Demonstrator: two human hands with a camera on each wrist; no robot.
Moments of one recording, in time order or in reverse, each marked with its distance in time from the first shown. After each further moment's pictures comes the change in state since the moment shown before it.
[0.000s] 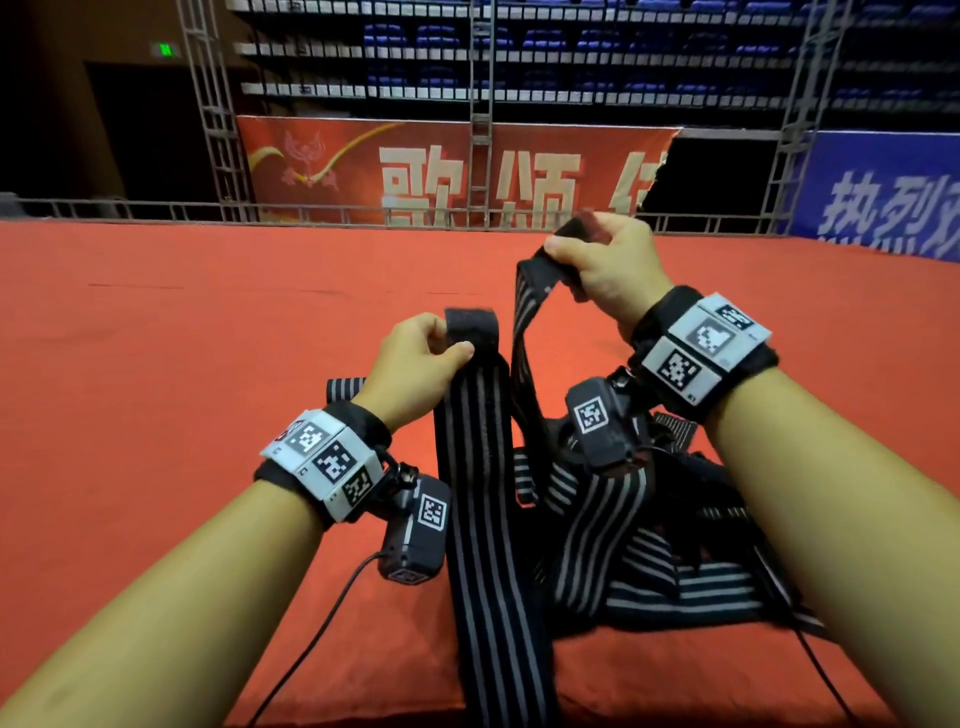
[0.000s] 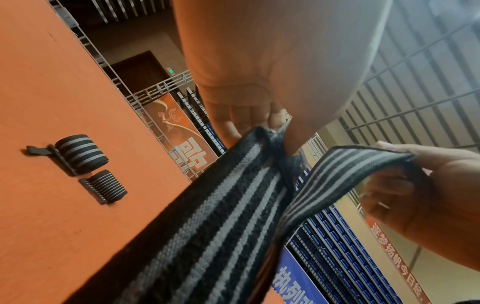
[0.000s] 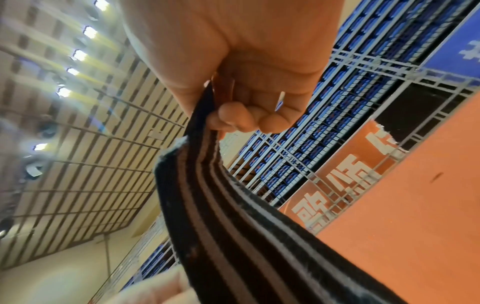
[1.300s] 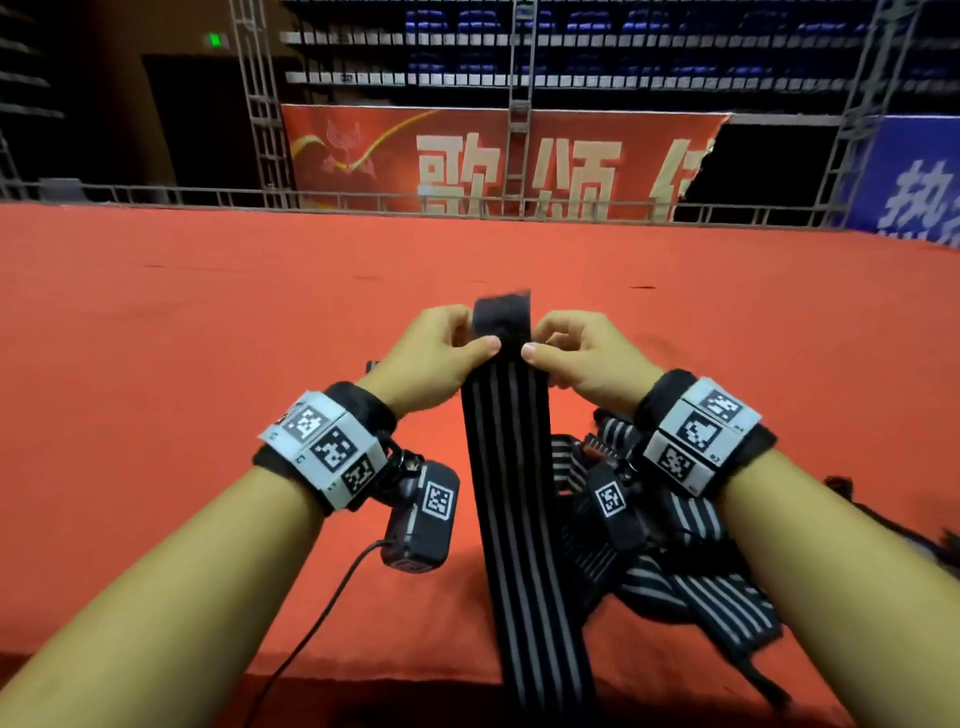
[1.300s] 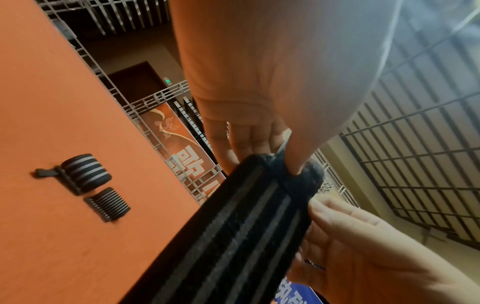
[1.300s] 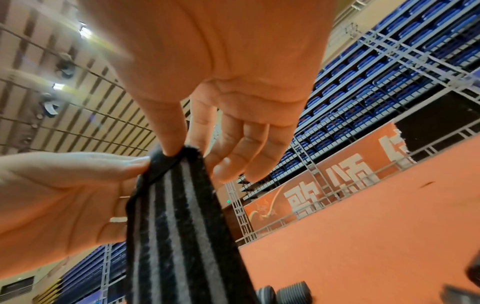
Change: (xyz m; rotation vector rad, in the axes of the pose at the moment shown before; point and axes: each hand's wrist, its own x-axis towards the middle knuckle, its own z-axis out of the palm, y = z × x) left_hand -0.024 0.013 -0.032 0.007 -0.196 0.033; right_hand -0.062 0.038 0.039 -0.101 -0.492 0.036
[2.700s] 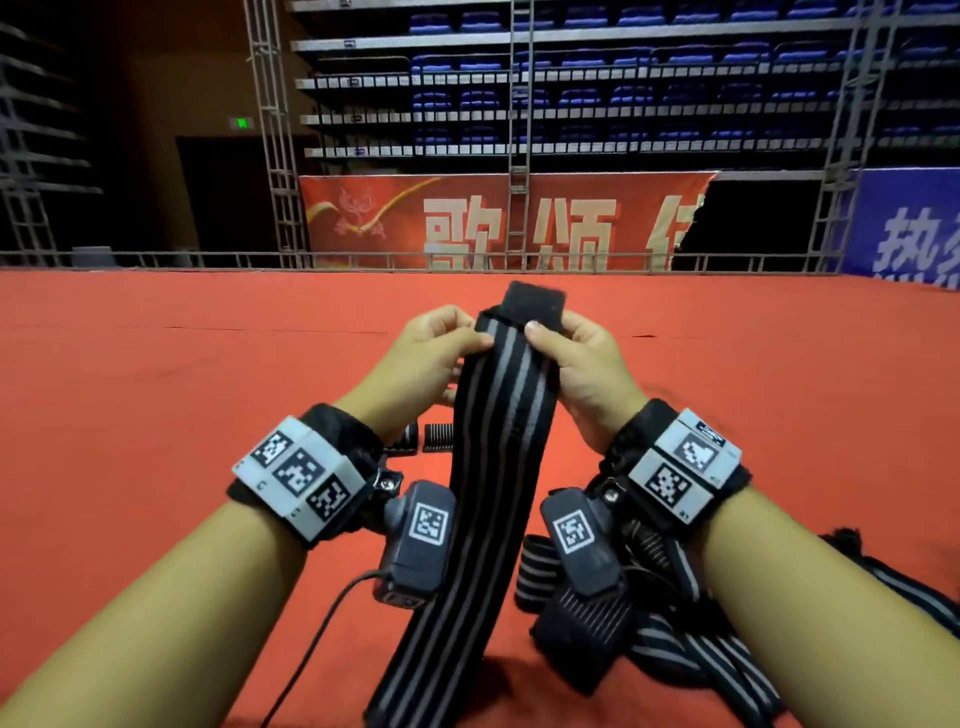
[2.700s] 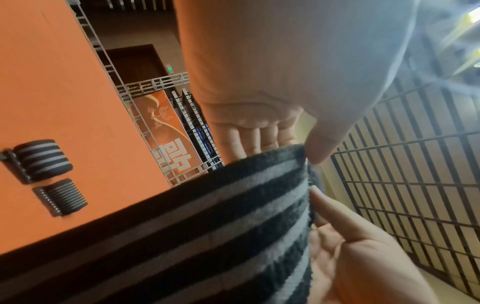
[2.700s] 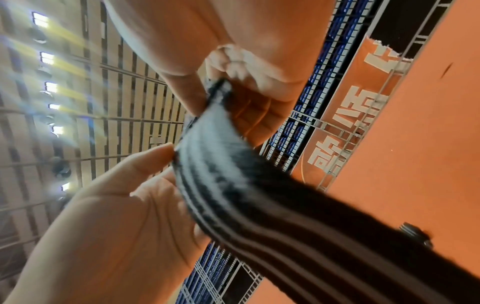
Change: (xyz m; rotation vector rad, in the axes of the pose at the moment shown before) left_hand -0.009 0.063 -0.028 -0.320 0.038 -0.026; right_hand 0.008 -0.053 0.008 0.620 0.276 -0.033
